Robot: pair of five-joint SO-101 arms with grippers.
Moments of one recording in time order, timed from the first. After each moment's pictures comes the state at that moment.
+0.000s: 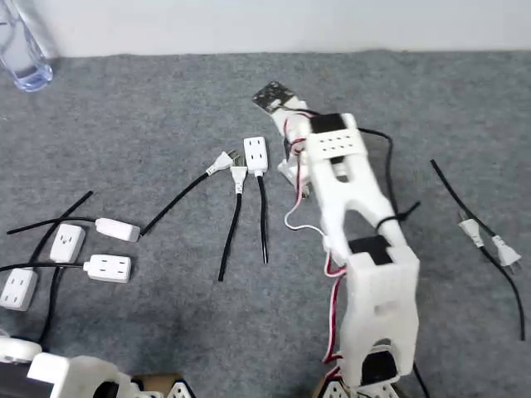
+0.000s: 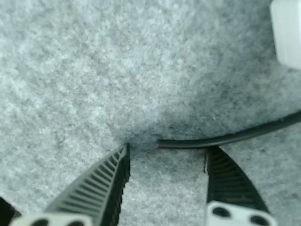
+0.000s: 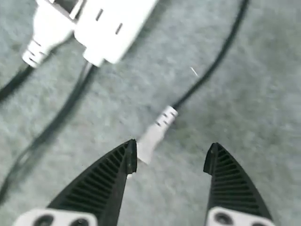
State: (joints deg) left arm -82.9 0.2 44.1 63.6 -13.2; right arm -15.7 36.4 -25.7 72.5 26.9
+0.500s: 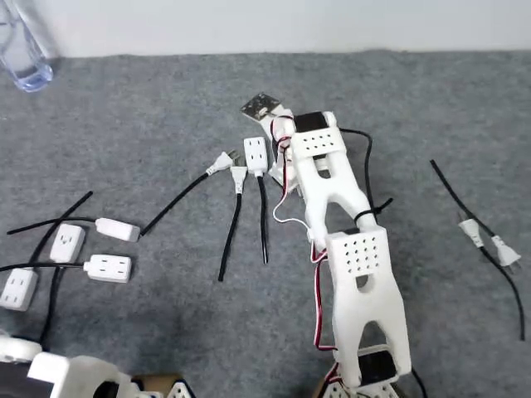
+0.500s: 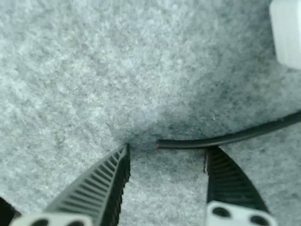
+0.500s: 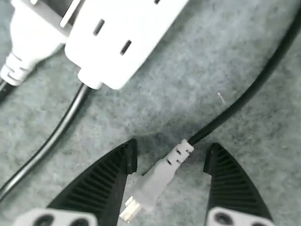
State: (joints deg) left arm -82.8 0.2 44.1 63.4 -13.2; right arm -15.9 59.6 -54.1 84.4 29.3
